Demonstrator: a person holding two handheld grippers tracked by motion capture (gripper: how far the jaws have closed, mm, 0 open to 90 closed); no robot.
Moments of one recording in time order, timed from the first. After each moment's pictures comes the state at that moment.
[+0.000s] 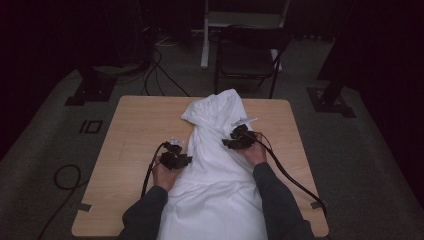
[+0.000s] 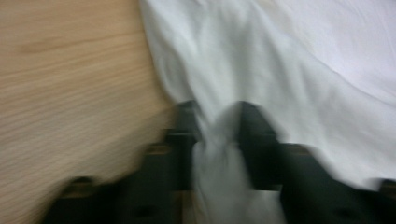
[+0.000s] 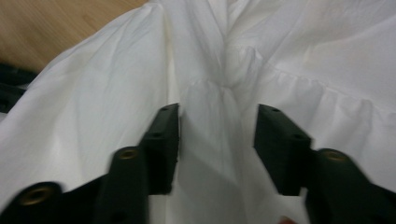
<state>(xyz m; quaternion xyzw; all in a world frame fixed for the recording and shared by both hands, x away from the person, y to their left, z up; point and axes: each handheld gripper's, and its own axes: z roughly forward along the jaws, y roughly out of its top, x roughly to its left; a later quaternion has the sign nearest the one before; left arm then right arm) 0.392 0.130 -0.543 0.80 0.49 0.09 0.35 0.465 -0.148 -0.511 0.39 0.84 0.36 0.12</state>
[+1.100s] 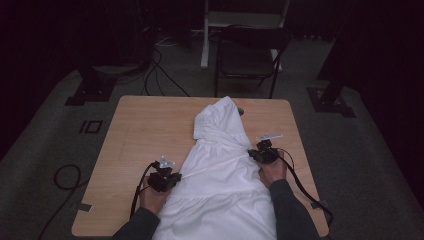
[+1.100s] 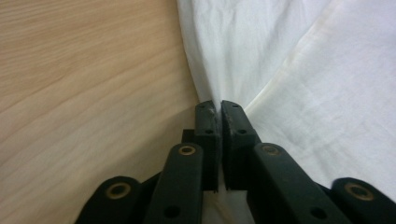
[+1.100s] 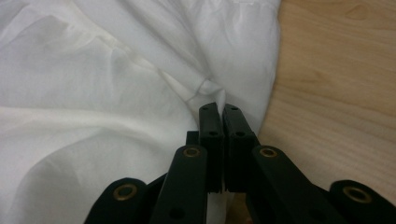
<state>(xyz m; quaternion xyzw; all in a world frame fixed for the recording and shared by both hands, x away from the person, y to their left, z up) 0.317 0.155 -0.542 0.81 0.47 0.13 0.33 0.421 -0.225 -0.544 0.47 0.80 0.34 0.13</state>
